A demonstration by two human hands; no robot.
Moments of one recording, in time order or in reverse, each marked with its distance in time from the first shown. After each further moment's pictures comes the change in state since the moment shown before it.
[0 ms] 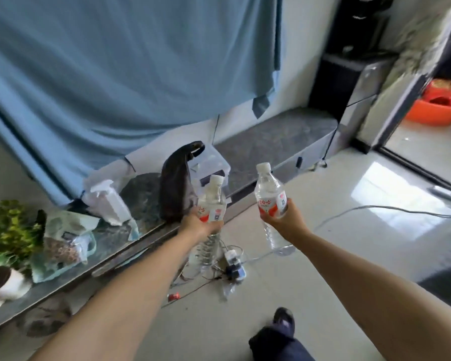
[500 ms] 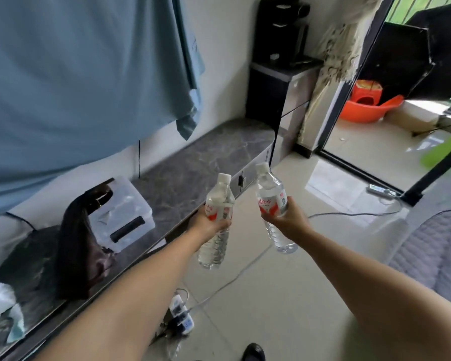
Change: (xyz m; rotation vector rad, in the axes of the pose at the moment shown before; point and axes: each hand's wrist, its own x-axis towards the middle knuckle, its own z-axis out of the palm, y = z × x) left_hand 0.160 0.207 0.258 0.028 -0.257 0.174; right_hand 0.212 0.063 -0.239 -0.119 0.184 0.132
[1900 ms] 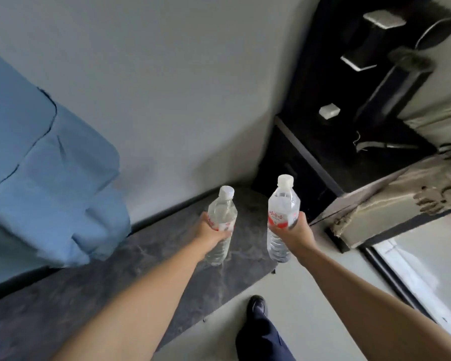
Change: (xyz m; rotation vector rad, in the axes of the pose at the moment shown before) left_hand 0.730 0.292 0.128 -0.132 0.137 -0.294; right_hand 0.846 -0.093 -0.068 0.079 -0.157 0.117
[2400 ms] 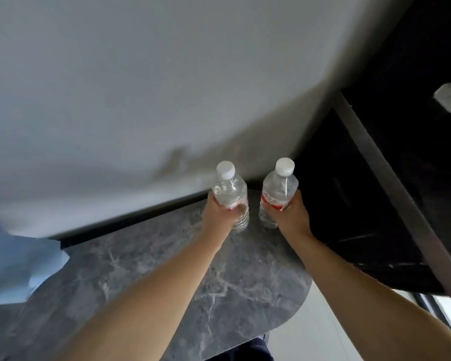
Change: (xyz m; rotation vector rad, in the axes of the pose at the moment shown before) left_hand 0.227 0.002 0.072 -0.352 0.261 0.003; right_hand 0.246 0.014 0.113 -0.006 -0.201 -0.159
